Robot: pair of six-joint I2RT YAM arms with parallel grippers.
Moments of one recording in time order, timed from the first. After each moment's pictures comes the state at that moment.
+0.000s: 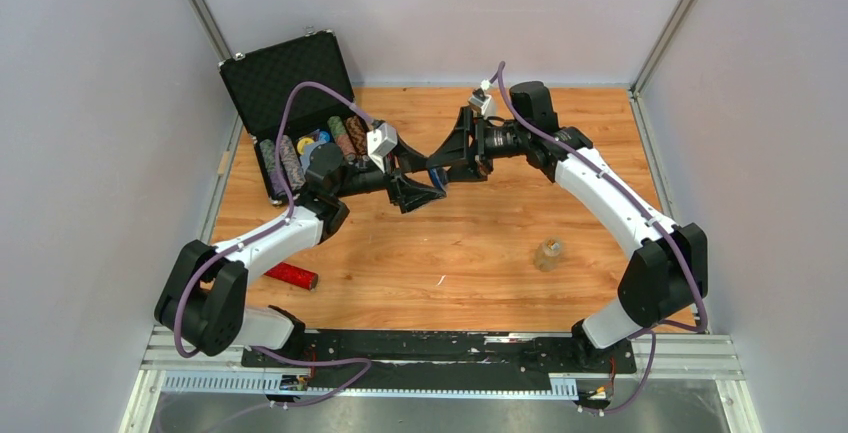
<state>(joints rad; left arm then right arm) -0.51 1.36 0.75 0.78 0.89 -0.30 0.44 1.54 1.36 -0.37 -0.95 0.81</state>
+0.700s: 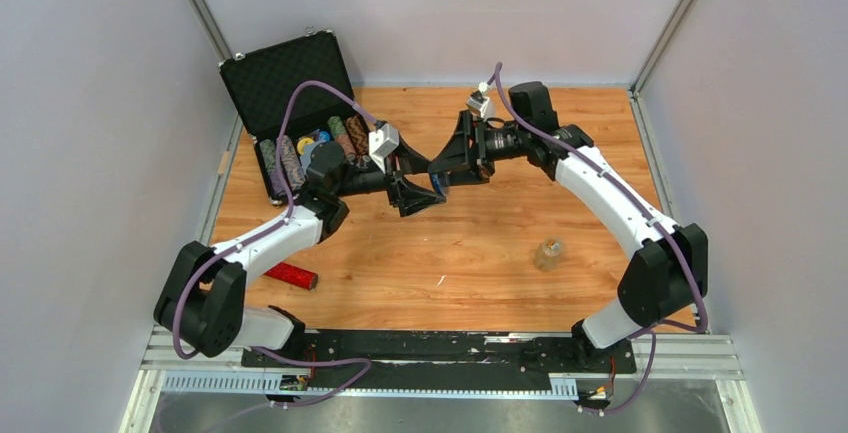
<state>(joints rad) -0.51 1.36 0.76 0.74 0.94 -0.30 0.44 1.54 1.38 -0.44 -0.97 0.74</state>
